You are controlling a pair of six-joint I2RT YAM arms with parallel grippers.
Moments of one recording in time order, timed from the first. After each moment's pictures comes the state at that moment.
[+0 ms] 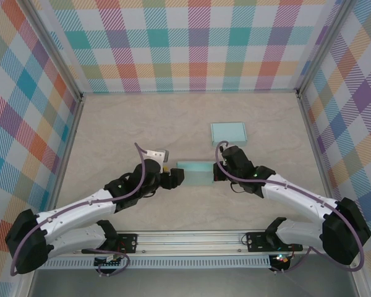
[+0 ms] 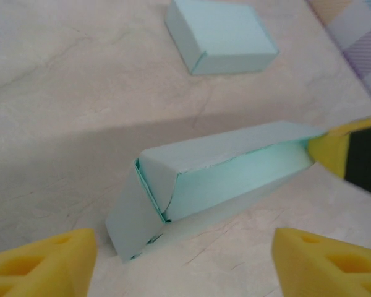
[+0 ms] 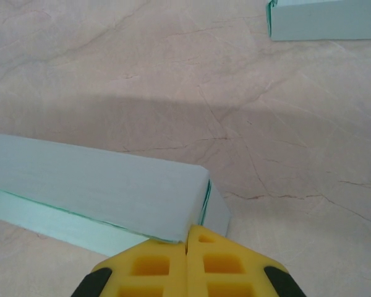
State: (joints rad) left arm -0.88 1.00 0.59 -0.14 -0.17 -0.61; right arm 0.75 1.15 0.67 -0.31 0.08 0.57
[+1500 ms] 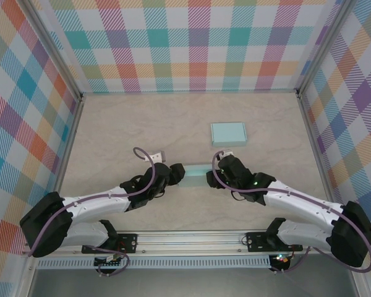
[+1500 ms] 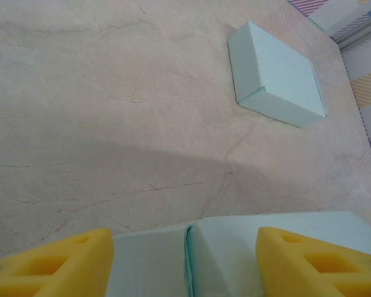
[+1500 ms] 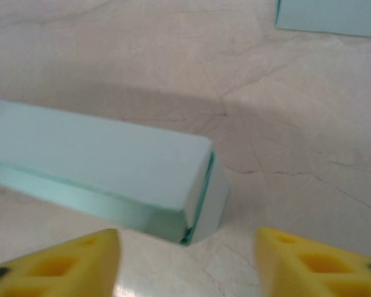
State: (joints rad) left arm -0.90 1.23 0.52 0.12 -0.33 -0.97; right arm 0.86 1.07 0.65 -0.39 0.19 0.53
